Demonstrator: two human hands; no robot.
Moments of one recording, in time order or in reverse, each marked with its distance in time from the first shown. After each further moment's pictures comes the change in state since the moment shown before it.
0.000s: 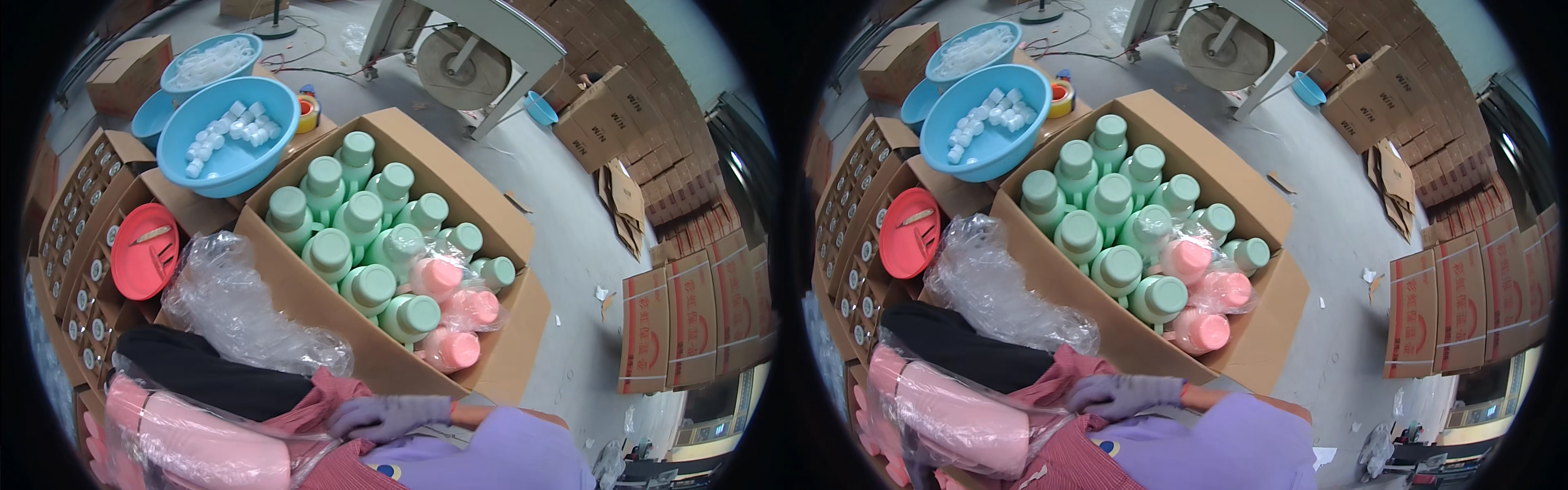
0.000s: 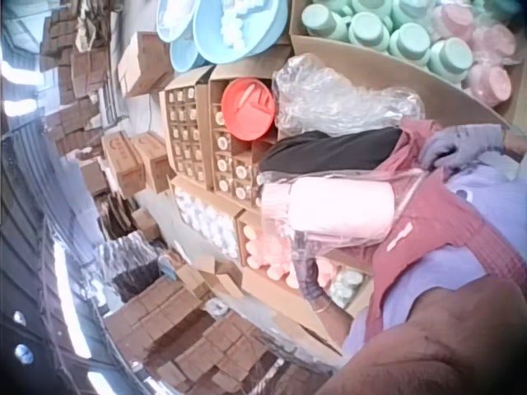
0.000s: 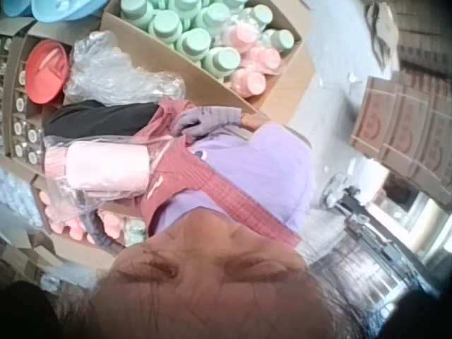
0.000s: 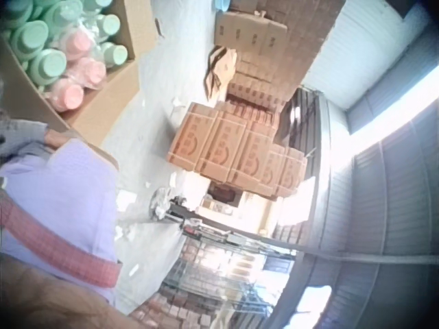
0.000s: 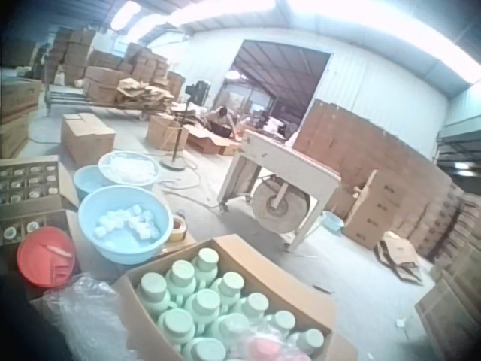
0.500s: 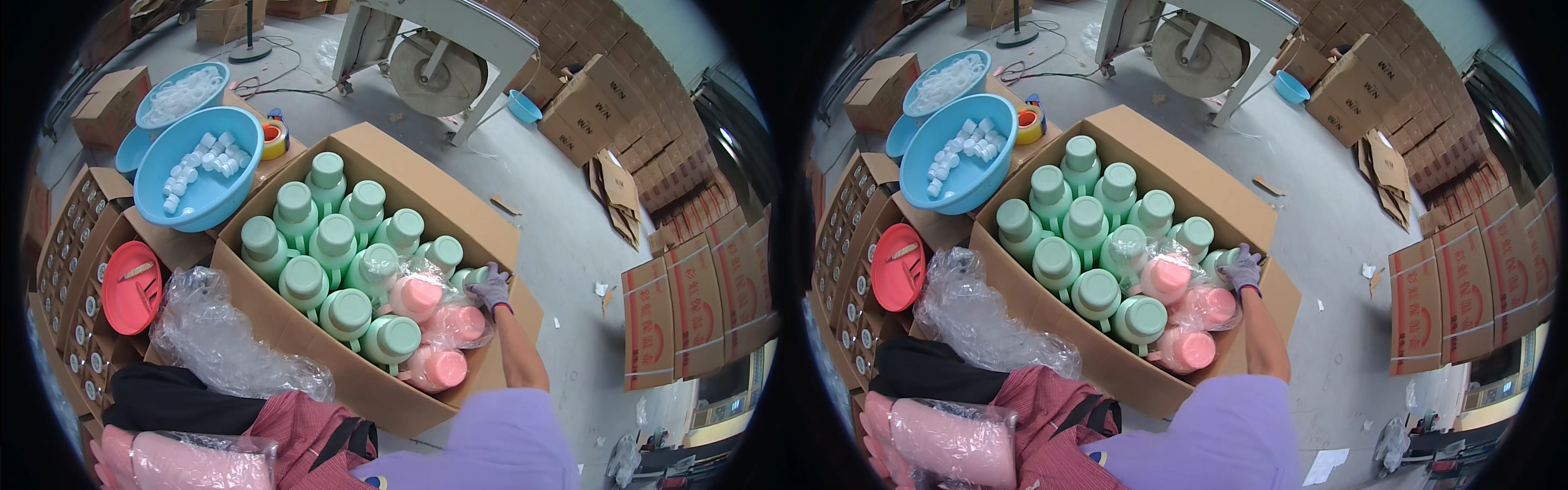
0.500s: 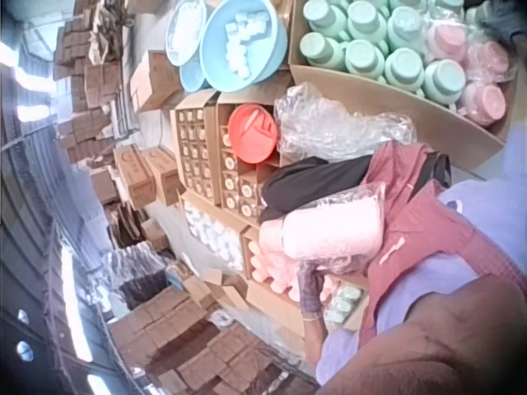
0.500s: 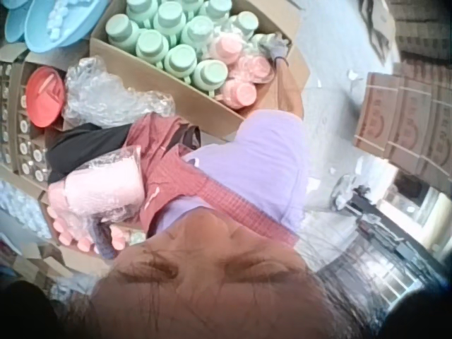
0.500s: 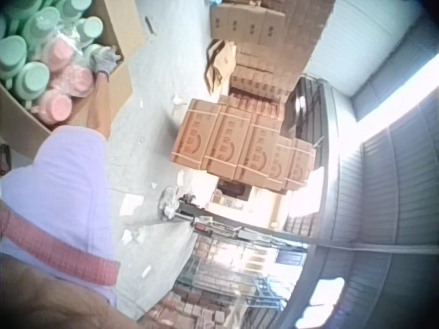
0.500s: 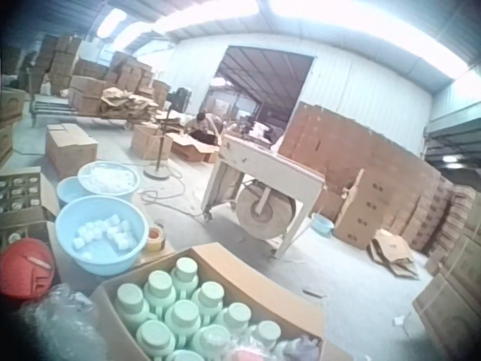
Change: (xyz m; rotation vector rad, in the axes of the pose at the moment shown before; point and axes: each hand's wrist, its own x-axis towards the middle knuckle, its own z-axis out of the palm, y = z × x) left_hand 0.010 -0.007 -0.049 -0.084 0.048 0.090; right_hand -0.227 0.151 -0.277 -0.685 1.436 1.312
